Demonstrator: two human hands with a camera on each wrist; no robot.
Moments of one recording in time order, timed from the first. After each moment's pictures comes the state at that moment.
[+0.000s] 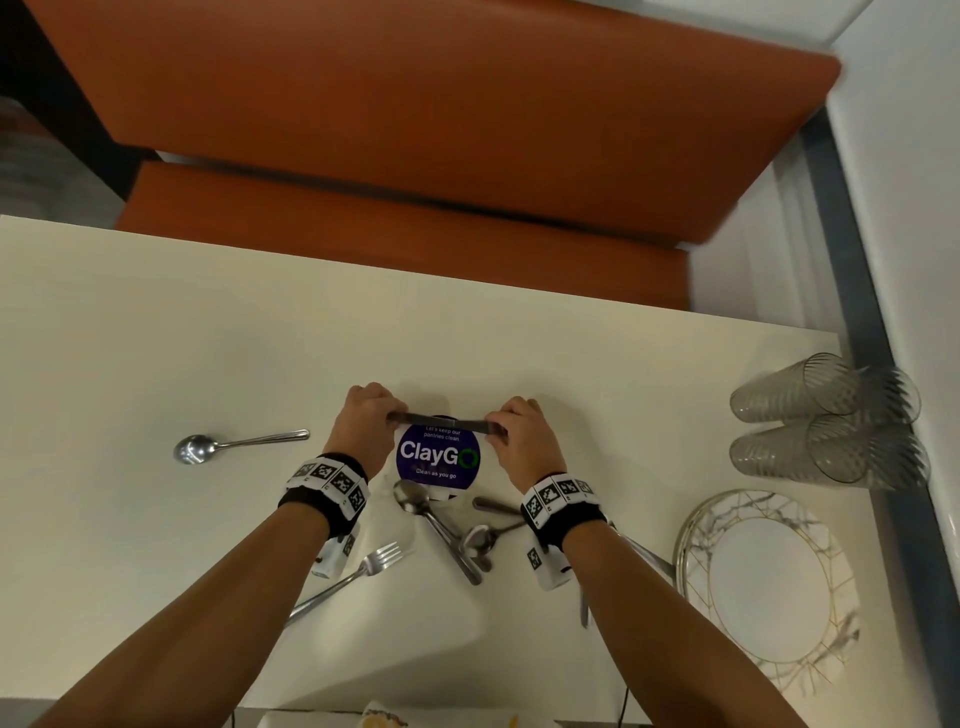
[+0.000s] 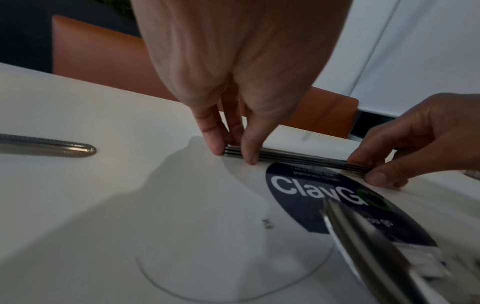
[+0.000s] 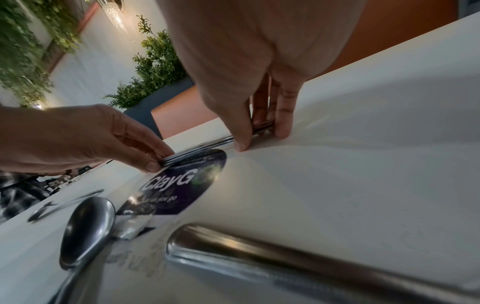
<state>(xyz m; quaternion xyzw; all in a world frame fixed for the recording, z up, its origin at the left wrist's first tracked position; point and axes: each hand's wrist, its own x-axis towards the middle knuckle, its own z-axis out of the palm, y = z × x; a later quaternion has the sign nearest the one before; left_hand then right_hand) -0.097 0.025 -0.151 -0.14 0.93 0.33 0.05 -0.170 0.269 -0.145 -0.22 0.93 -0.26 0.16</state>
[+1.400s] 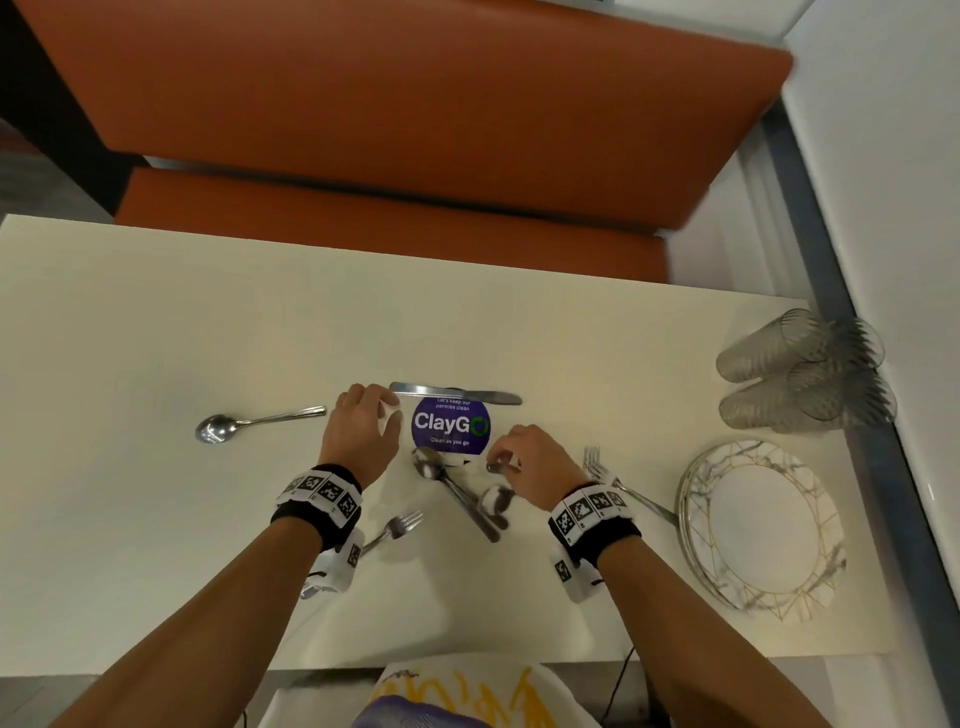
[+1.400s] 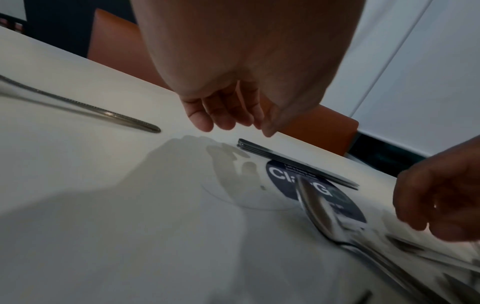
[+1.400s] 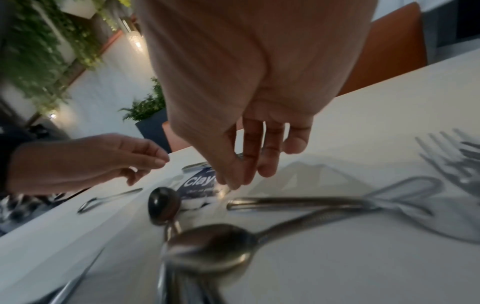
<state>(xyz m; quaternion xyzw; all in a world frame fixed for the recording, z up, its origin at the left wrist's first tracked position) -0.035 0.021 -0.133 -0.16 0.92 0.35 -0.02 -0.101 0.291 -0.119 -0.27 0.90 -0.20 0.27</state>
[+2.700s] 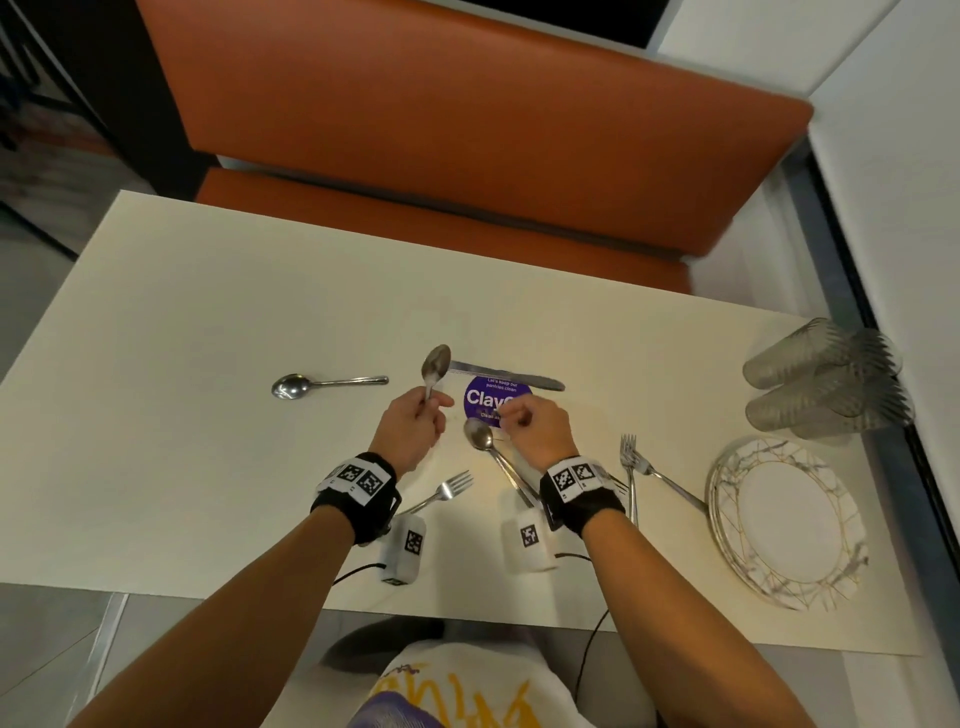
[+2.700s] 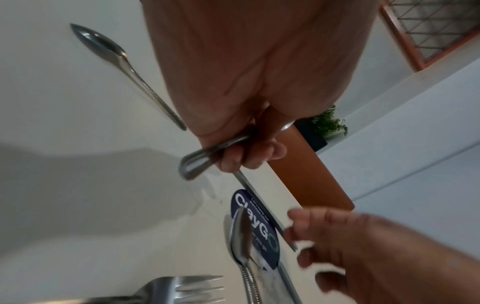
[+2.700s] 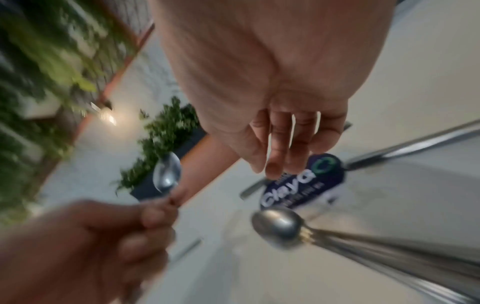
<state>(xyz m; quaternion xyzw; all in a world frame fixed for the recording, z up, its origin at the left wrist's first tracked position) 0.022 0.020 -0.091 -0.26 0.72 0.64 0.07 -0.058 0.212 -0.091 -0.04 0.90 -0.37 0.21</state>
